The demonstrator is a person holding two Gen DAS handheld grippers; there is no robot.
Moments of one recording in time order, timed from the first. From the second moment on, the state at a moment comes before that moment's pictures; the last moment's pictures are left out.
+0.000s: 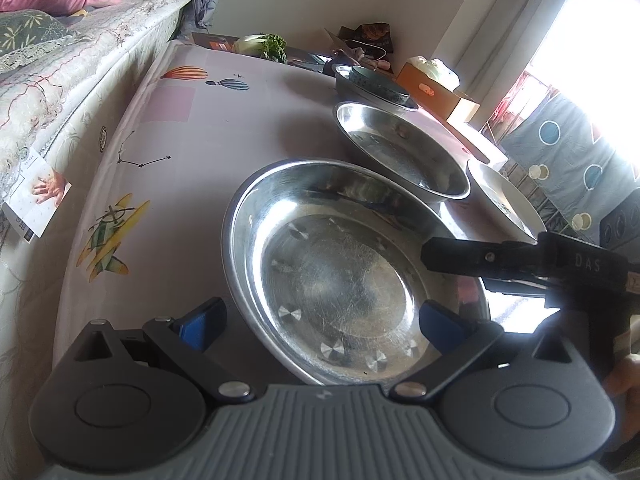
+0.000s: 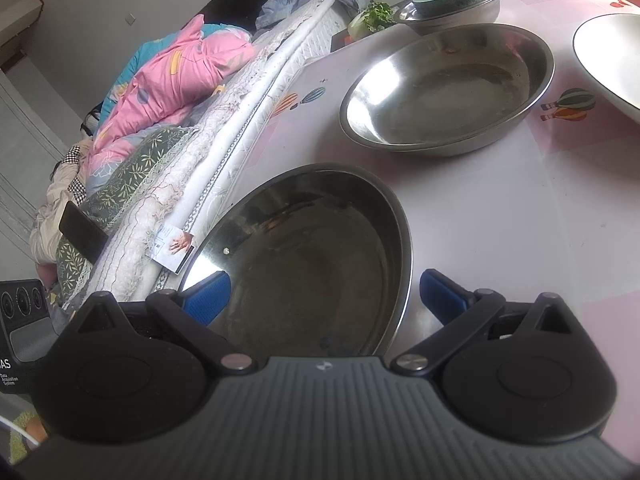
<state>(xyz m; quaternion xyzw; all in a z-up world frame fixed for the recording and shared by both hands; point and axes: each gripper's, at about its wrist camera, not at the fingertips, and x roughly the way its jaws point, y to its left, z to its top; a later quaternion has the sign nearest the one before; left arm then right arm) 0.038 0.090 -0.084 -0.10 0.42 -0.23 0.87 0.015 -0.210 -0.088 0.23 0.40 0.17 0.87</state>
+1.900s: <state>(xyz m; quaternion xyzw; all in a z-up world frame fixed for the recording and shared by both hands) 0.021 0.065 -0.072 -0.02 0.42 -0.21 0.88 -0.028 -0.238 -0.082 0.16 0.37 0.07 0.91</state>
